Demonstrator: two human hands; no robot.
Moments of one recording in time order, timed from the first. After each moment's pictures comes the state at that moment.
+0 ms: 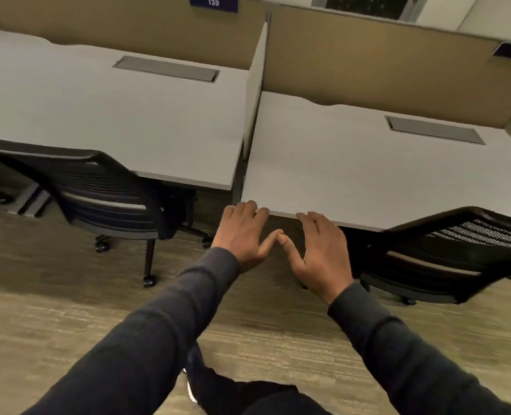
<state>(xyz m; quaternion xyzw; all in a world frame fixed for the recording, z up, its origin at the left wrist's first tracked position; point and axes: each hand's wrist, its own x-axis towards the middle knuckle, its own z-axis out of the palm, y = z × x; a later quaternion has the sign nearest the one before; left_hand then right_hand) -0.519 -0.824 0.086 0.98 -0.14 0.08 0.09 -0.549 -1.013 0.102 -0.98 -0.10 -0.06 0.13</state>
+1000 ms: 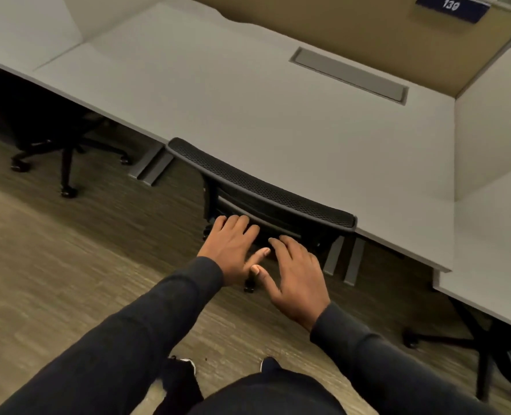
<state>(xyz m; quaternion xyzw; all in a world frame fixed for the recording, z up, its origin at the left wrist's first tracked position) -0.484 -0.253 0.048 1.00 -0.04 -0.03 0.06 -0.472 -0.438 0.056 -0.95 -0.27 0.12 0.14</state>
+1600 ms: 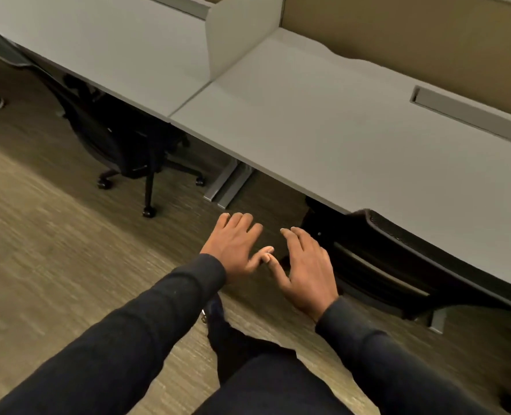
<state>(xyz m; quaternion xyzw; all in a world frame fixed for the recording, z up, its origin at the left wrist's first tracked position) -0.524 0.168 0.058 1.00 -0.01 -0.04 0.04 -0.485 -0.019 0.066 -0.94 -0.29 0.10 0.16</state>
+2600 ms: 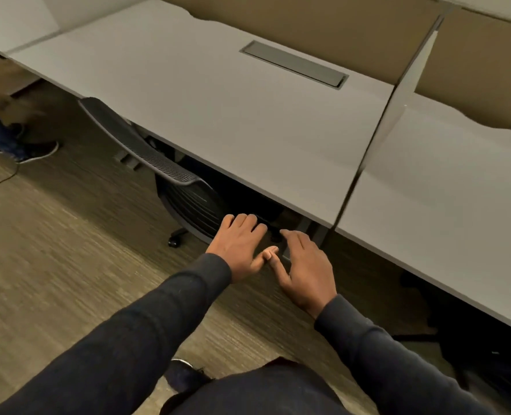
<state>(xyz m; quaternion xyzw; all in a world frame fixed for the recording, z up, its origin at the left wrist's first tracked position) -0.447 0.763 0.066 1.00 0.00 -0.01 0.06 -0.404 0.586 0.063 -0.93 -0.30 0.08 0.19</state>
